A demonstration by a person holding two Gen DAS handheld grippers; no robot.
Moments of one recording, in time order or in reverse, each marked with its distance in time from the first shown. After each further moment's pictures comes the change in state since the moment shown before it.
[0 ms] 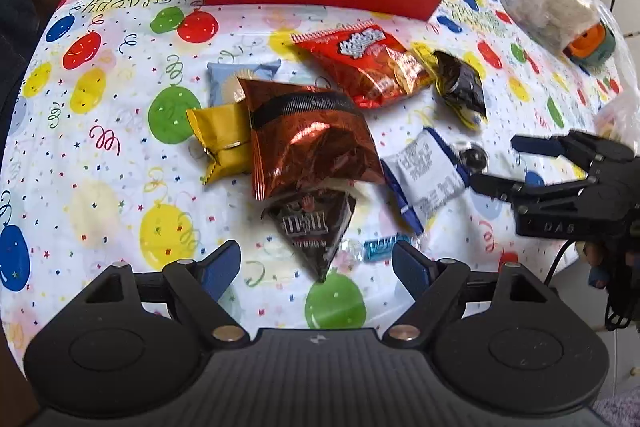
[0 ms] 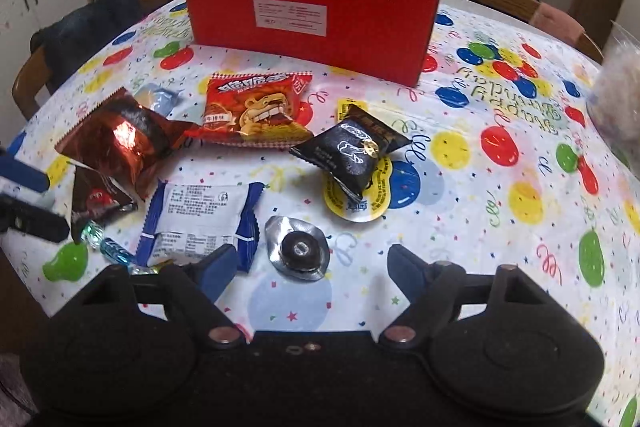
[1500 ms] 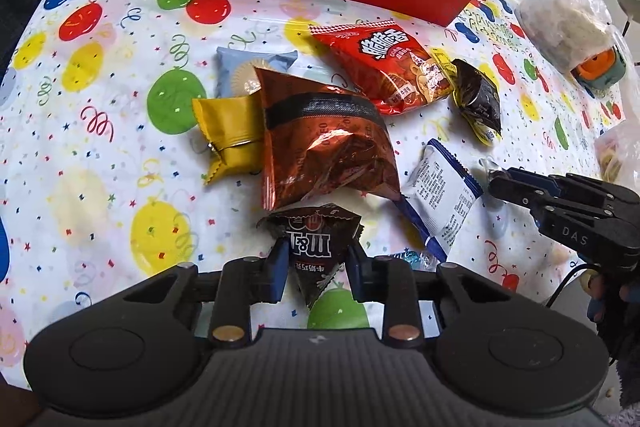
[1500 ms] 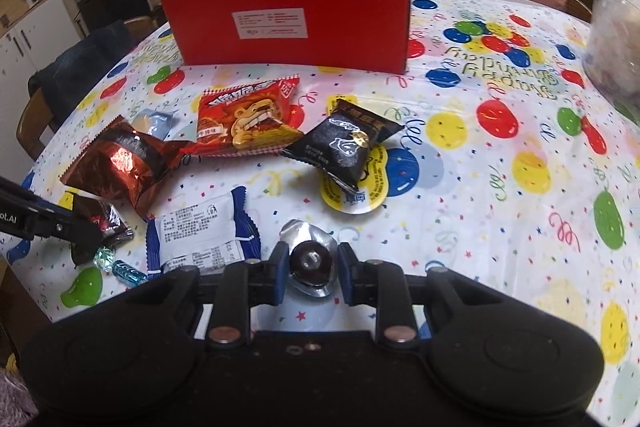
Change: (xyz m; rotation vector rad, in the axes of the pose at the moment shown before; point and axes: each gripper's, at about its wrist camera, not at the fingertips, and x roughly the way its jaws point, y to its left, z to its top) left arm 0.016 0.017 0.008 -0.083 0.034 -0.047; right arm -0.003 -0.014 -0.007 0.153 -0.028 0.056
